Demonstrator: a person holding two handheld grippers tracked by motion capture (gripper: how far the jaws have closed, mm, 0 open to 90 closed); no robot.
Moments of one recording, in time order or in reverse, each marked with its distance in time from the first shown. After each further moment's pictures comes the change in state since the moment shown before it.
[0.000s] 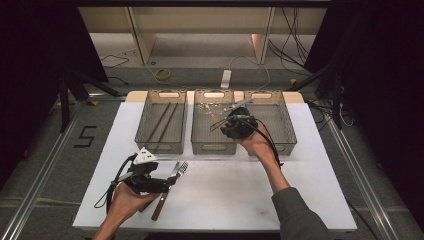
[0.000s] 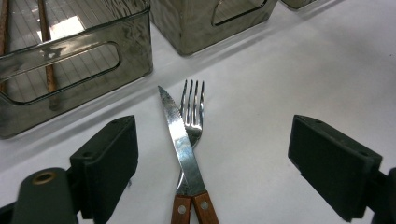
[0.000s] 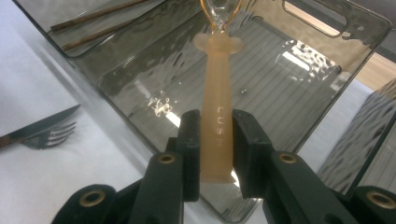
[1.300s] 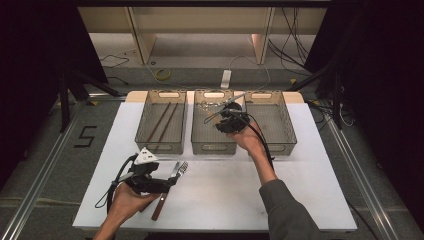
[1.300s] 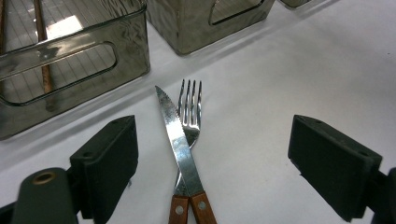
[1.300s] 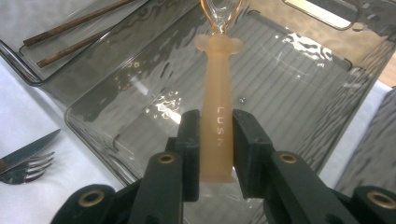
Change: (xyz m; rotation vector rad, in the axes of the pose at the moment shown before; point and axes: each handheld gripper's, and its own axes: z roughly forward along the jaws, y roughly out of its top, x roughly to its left) left arm -0.001 0.000 0.001 0.004 -0.005 0.003; right arm -0.007 0.015 0.033 0.031 -0.007 0.070
